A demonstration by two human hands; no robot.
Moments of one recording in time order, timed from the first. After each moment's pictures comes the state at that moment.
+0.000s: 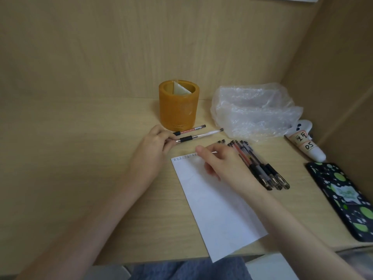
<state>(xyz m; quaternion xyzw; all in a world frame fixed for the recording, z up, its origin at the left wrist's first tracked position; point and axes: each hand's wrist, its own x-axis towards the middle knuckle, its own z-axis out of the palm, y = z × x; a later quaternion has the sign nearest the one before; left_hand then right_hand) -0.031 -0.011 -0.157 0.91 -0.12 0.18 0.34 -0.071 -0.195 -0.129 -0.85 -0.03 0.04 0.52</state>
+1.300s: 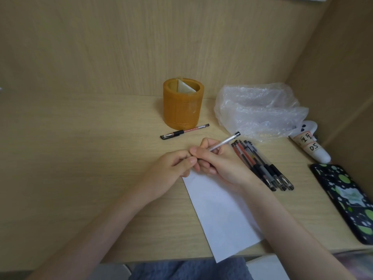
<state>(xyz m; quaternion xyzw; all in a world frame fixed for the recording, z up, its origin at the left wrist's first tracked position) -0.080 -0.022 -0.141 0.80 -0.16 -0.09 0.57 -0.054 -0.186 -0.143 -0.65 -0.17 0.15 0.72</state>
